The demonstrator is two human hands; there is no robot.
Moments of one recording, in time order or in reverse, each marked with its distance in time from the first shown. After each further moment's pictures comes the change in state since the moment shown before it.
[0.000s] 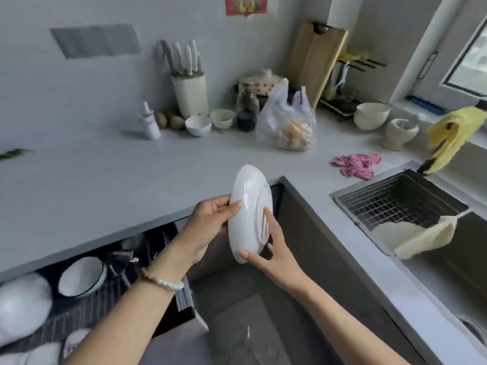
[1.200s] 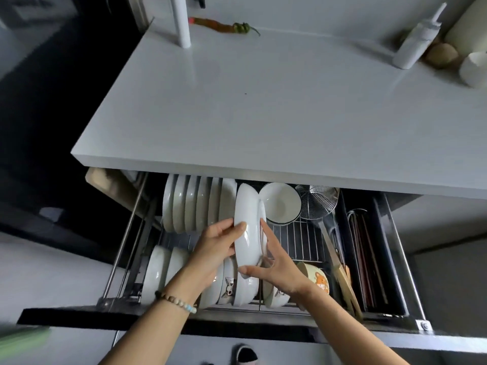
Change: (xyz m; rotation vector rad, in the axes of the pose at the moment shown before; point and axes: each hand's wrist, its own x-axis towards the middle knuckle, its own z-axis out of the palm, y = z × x) left_hand -0.191 -0.289 -0.524 -0.410 0.531 -0.288; right_hand 0.046 0.073 0.604 0.050 -0.663 0.287
